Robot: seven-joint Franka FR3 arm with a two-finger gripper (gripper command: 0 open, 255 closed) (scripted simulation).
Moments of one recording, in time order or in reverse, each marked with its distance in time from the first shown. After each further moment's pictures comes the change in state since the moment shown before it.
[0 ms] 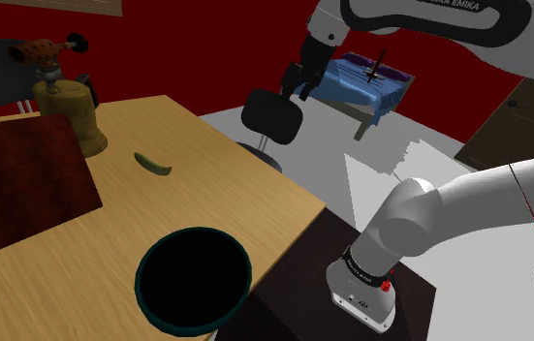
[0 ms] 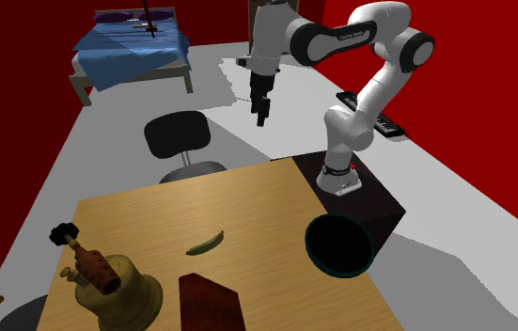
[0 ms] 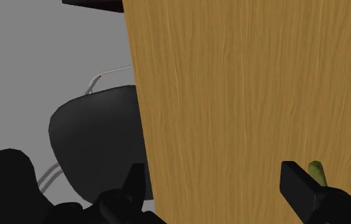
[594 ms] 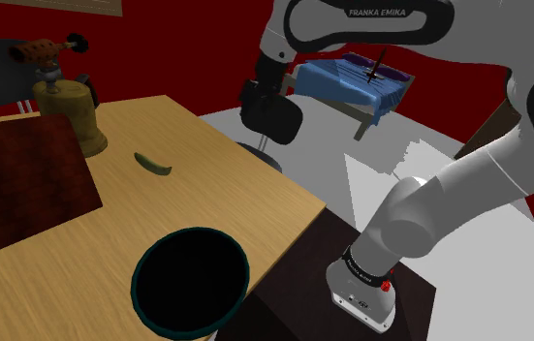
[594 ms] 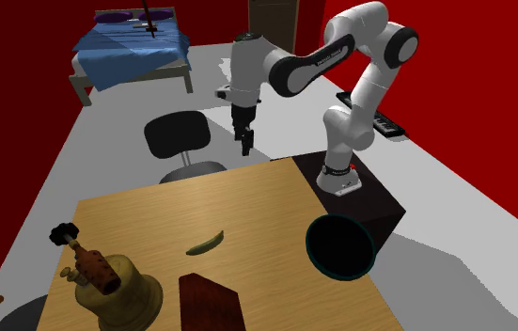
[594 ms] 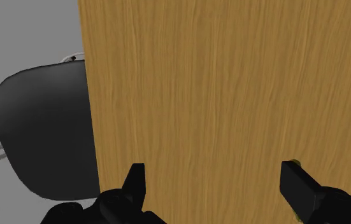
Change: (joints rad) arm 0.059 0.254 0.053 0.047 0.040 0.185 -0.005
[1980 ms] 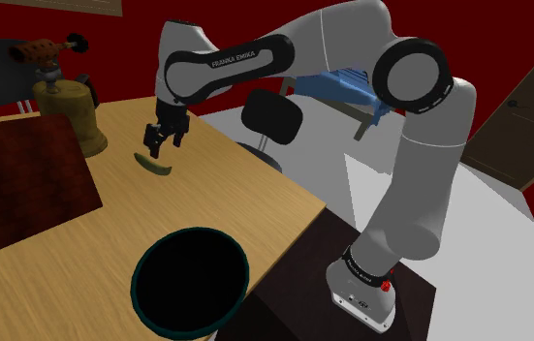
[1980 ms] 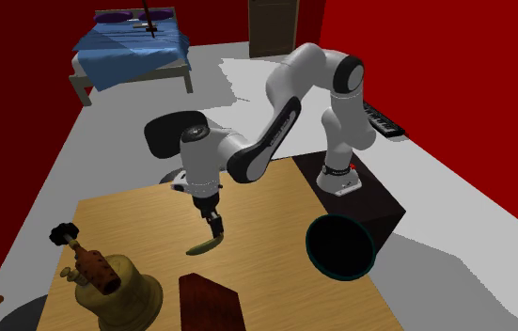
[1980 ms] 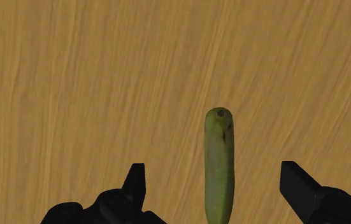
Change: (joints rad) arm 0.125 0.719 0.113 0.449 -0.017 0.221 -0.003
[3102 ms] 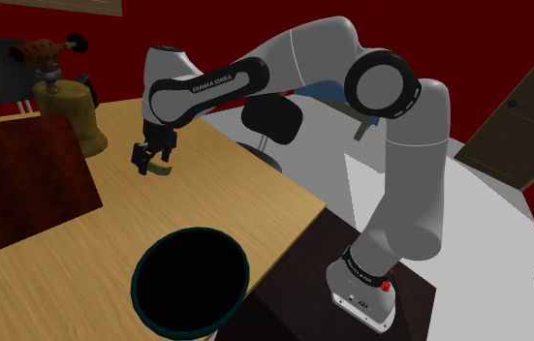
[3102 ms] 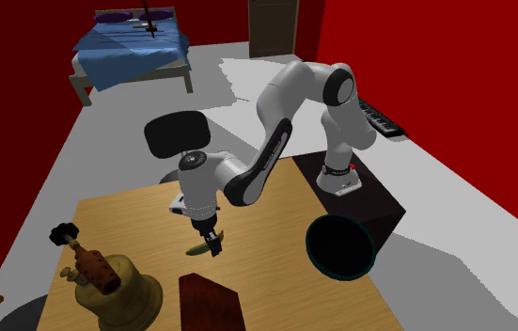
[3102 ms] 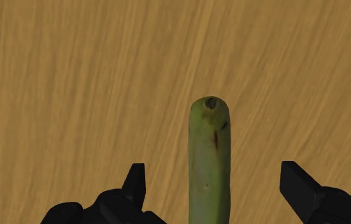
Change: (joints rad) arm 0.028 0.149 0.004 0.069 -0.020 0.074 0.008
